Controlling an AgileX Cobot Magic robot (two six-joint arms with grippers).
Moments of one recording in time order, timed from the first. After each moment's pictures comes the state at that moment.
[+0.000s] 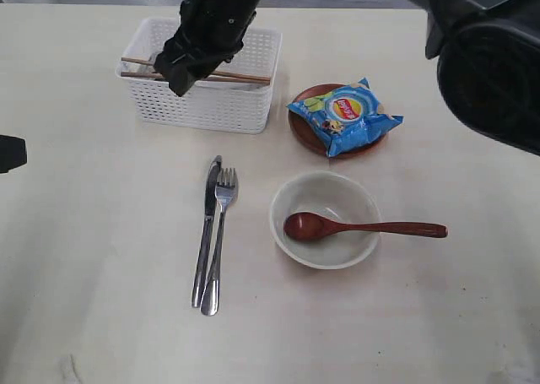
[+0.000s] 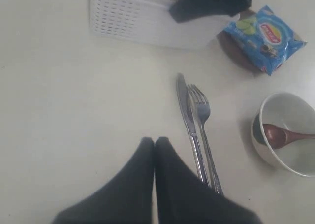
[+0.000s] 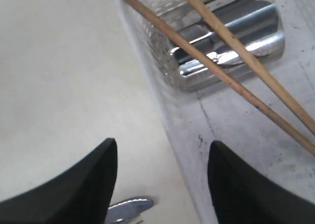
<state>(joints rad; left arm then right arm) -0.16 0.73 -0.47 -0.55 0.64 0.25 0.65 2.35 -2.14 0.36 1.10 -0.52</state>
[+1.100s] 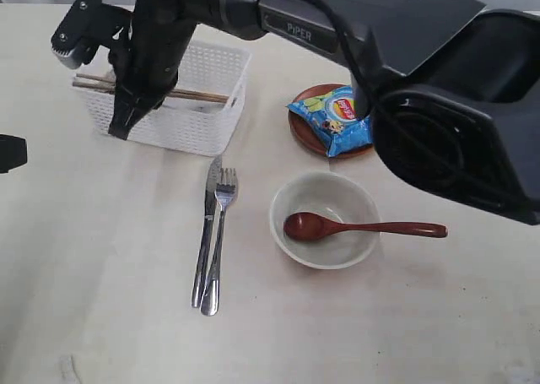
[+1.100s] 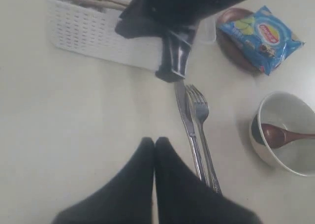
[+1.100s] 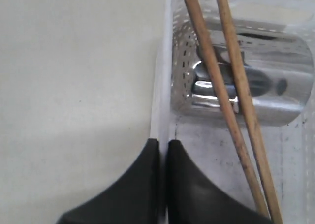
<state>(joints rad) -0.16 0.73 -0.47 -0.55 0.64 0.26 0.84 2.40 -2.15 0.17 0.91 -0.65</state>
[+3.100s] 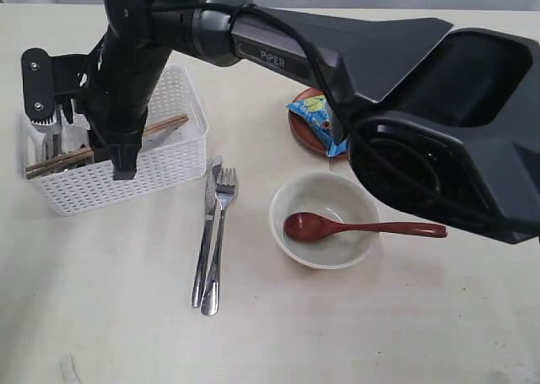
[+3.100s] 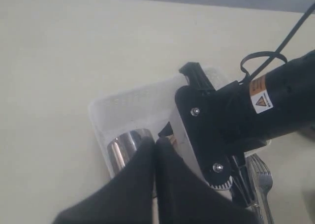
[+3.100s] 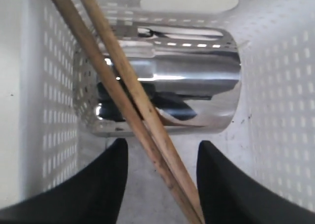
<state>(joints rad) -0.16 0.73 -0.63 -0.09 0.60 -0.09 0.90 2.44 -2.15 0.32 0.93 -1.17</state>
